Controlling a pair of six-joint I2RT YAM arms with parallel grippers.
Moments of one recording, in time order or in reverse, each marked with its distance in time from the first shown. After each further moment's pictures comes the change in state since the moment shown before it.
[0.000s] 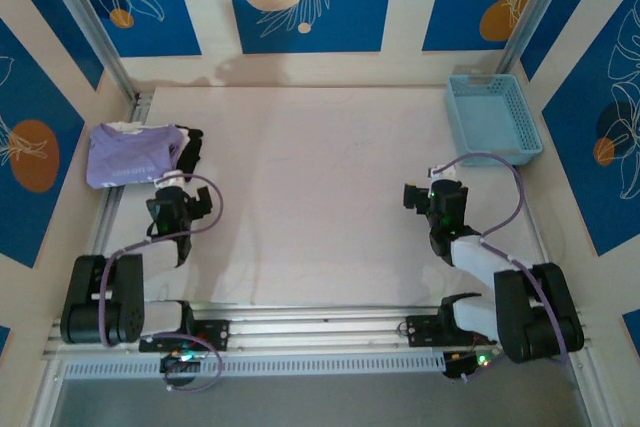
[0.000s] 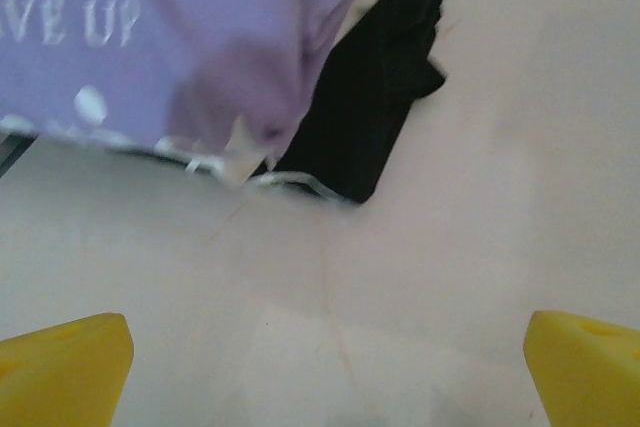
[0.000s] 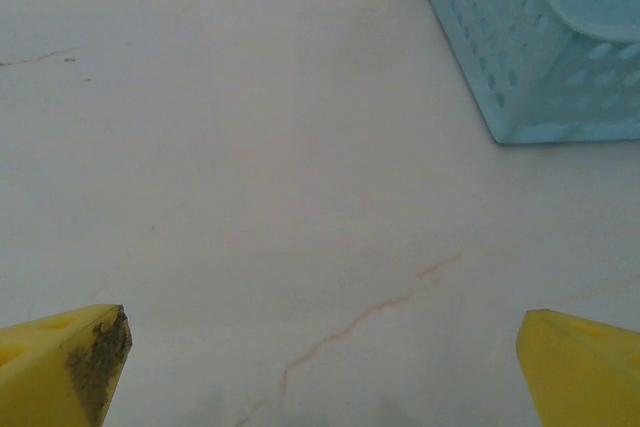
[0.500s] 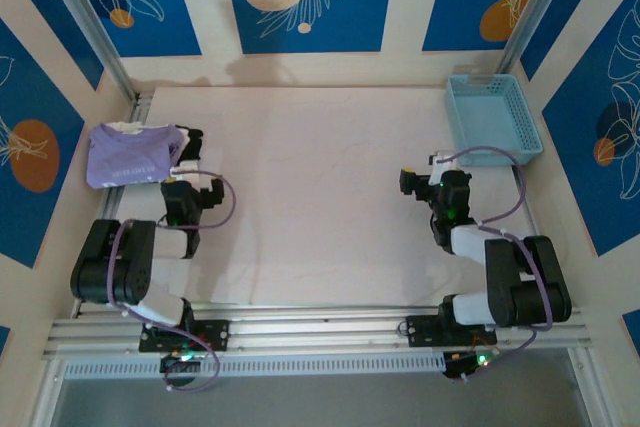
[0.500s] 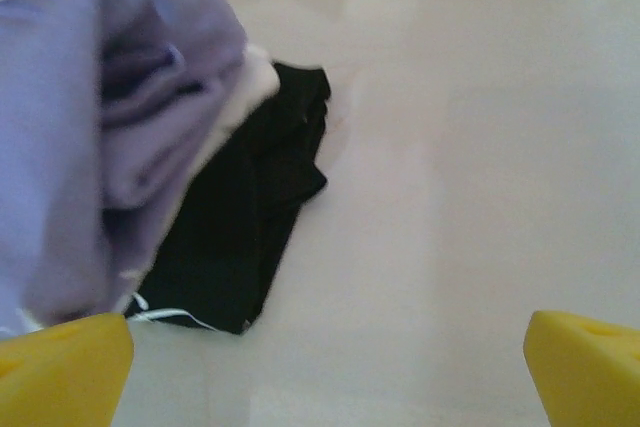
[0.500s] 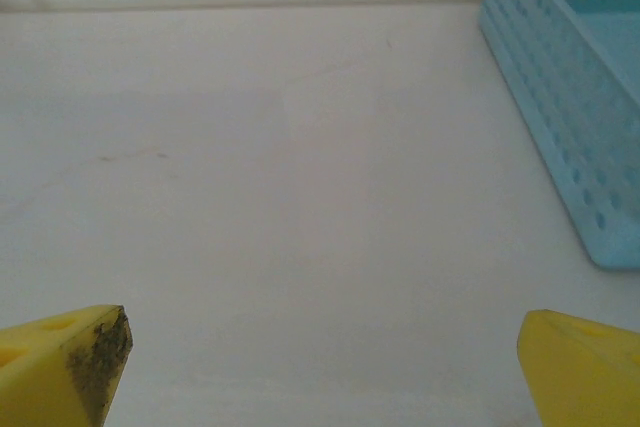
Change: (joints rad) left arm -0.064 0.211 0.035 0.283 0.059 0.089; right arm -0.089 0.169 0.032 0.291 -0.257 -0.024
